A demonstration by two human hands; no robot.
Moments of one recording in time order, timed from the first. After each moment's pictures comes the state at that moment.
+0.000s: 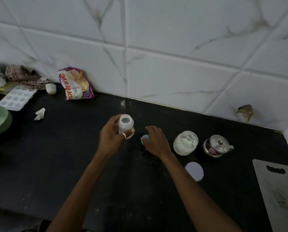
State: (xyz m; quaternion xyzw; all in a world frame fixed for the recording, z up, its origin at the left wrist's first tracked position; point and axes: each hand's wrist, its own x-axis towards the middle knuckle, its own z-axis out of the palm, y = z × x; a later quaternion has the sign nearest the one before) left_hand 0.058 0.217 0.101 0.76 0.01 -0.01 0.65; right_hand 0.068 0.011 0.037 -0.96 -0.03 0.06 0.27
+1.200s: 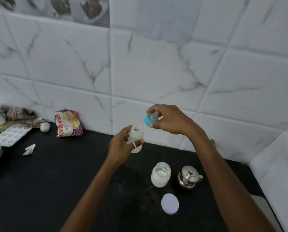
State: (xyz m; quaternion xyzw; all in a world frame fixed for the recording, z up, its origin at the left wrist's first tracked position) left_hand 0.054 0.119 0.208 0.77 -0.08 0.03 0.63; right_hand 0.052 -0.077 0.350 -0.96 -0.12 -0.01 0.26
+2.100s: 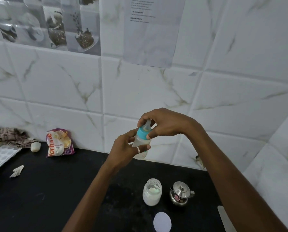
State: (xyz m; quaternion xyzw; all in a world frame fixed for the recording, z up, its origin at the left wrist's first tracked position) left_hand 0.043 0.080 0.288 0.77 -0.19 0.01 0.60; right_hand 0.039 -0.094 0.423 -0.96 -0.22 0.05 0.16
